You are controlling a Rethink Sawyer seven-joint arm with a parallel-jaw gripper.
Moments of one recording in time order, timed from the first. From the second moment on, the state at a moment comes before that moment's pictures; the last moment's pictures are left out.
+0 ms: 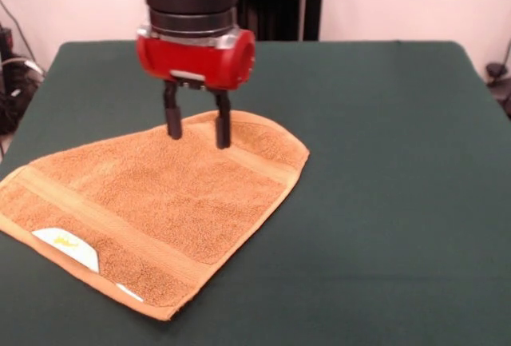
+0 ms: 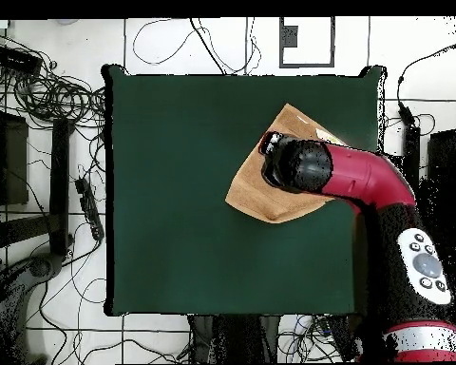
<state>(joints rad) -0.43 -0.61 0.20 1.46 -0.21 0.55 1.99</state>
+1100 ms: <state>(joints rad) -0.29 -0.53 0.08 1.54 -0.06 0.26 2.00</state>
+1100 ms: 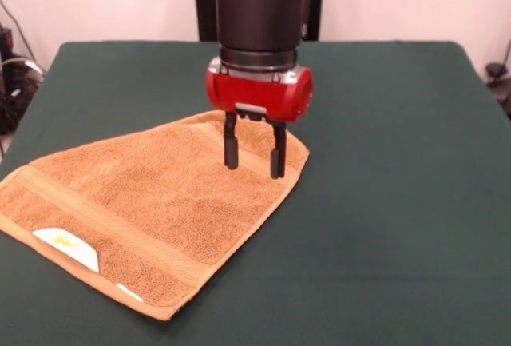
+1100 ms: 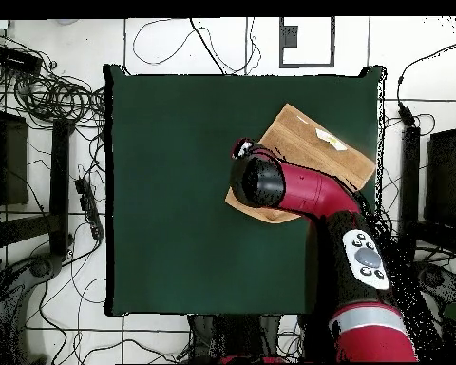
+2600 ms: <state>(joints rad) -0.16 -0.35 -0.02 1.55 0.11 0.10 2.00</state>
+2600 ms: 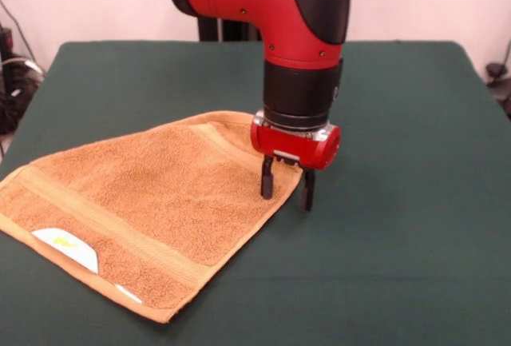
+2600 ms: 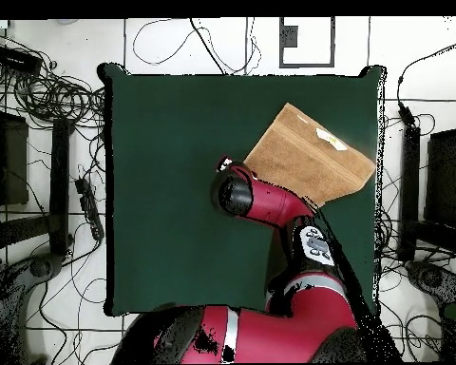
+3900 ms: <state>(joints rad) -0.10 -0.32 -0.10 1.56 0.22 0.06 2.00</state>
